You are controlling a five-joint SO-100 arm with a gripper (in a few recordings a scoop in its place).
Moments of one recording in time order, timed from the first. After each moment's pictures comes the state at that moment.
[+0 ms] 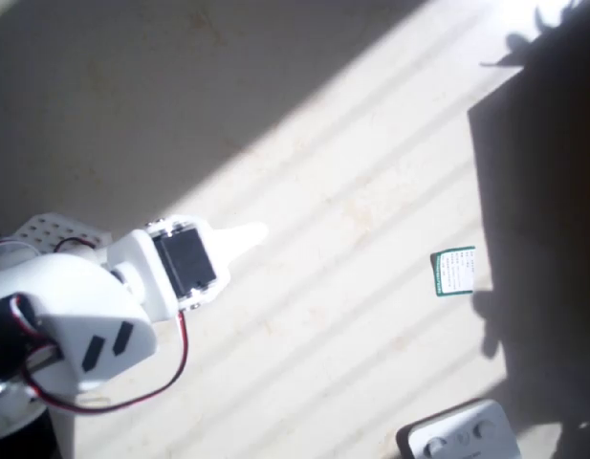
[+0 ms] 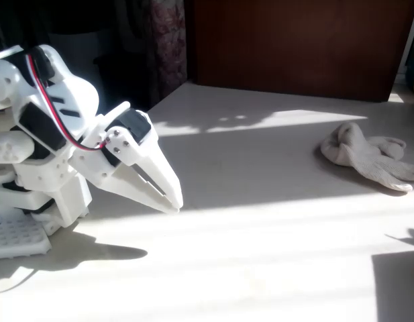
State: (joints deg) arm -3.7 184.0 163.7 66.3 -8.2
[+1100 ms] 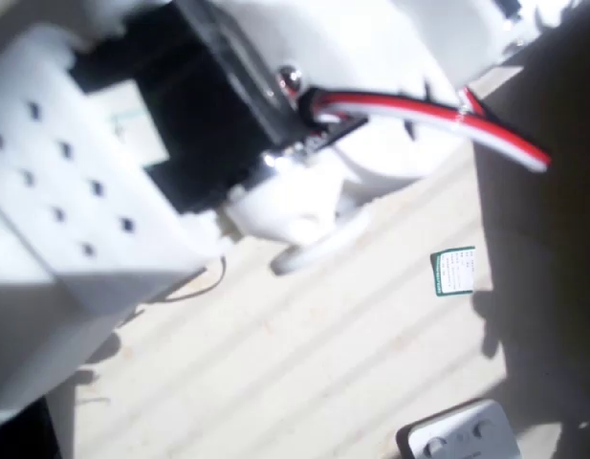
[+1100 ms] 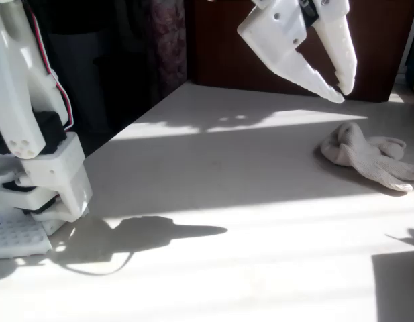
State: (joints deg) arm -19.7 84.8 67.6 66.1 -8.2
